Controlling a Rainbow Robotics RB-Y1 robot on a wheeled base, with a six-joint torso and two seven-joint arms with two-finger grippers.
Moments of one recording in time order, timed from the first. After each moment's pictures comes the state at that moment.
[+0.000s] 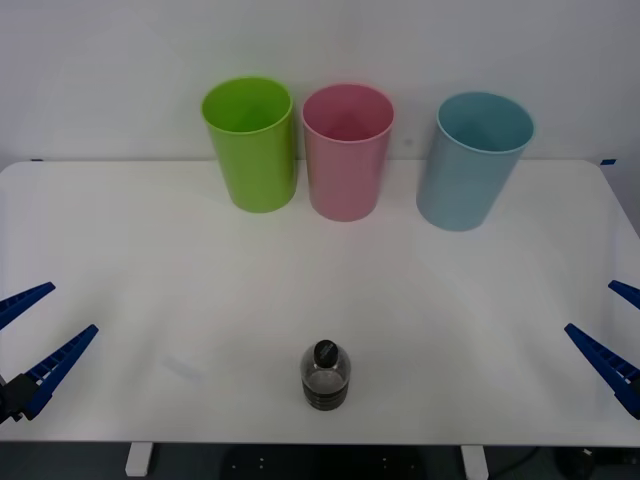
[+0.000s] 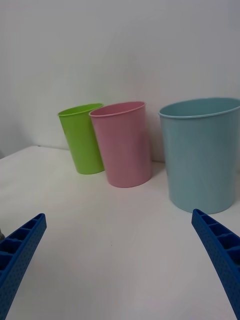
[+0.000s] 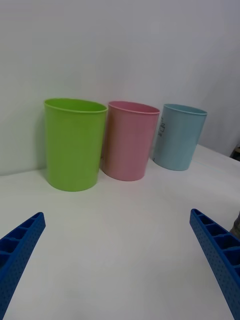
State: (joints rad) right arm 0.35 -0.40 -0.52 -1.66 0.96 -1.22 0.00; left arm 0.35 0.40 0.52 -1.66 -0.96 -1.22 0.00
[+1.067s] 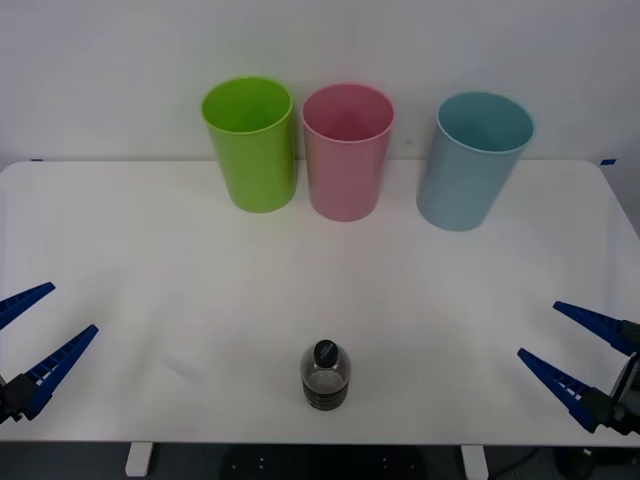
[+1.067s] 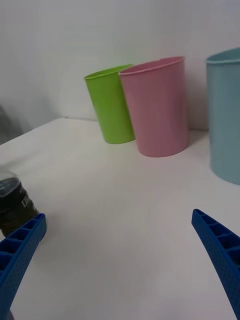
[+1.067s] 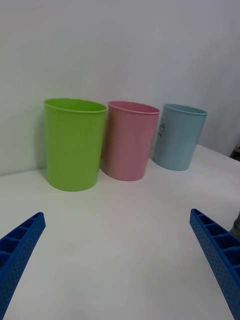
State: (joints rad) right arm 0.32 -0.48 -0.33 -1.58 0.98 -1.20 0.04; left arm 0.35 0.40 0.52 -1.66 -0.96 -1.22 0.00
